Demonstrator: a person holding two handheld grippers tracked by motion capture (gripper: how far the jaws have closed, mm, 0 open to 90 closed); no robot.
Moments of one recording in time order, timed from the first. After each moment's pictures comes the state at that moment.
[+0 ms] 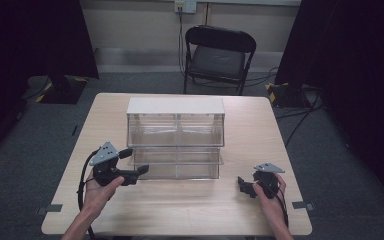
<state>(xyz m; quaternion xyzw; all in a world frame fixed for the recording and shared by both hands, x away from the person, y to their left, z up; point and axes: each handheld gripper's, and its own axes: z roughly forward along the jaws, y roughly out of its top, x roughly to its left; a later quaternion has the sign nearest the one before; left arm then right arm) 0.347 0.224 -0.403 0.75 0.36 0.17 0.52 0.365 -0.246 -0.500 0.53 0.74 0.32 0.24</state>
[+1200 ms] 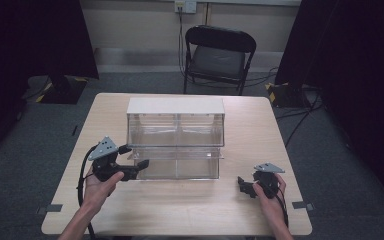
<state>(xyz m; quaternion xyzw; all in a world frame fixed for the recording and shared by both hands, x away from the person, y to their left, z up) 0.353 0.223 -0.391 0.75 0.36 0.18 0.53 0.365 -0.245 -0.500 0.53 0.74 0.32 0.24</state>
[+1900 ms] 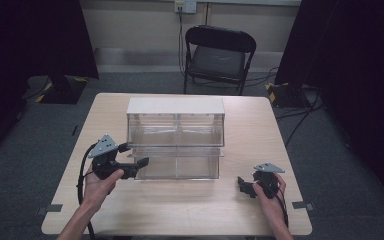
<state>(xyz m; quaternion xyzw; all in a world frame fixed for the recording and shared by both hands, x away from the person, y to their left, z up) 0.357 0.223 -0.387 0.75 0.36 0.18 0.53 0.365 -0.245 -0.500 0.53 0.74 0.32 0.24</state>
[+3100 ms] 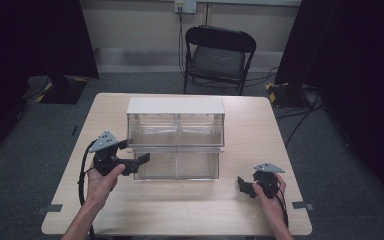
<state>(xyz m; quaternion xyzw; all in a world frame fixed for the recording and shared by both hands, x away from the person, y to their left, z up) 0.364 0.218 -0.383 0.74 0.38 0.18 0.52 0.366 -0.245 -0.500 0.53 0.74 0.32 0.24</state>
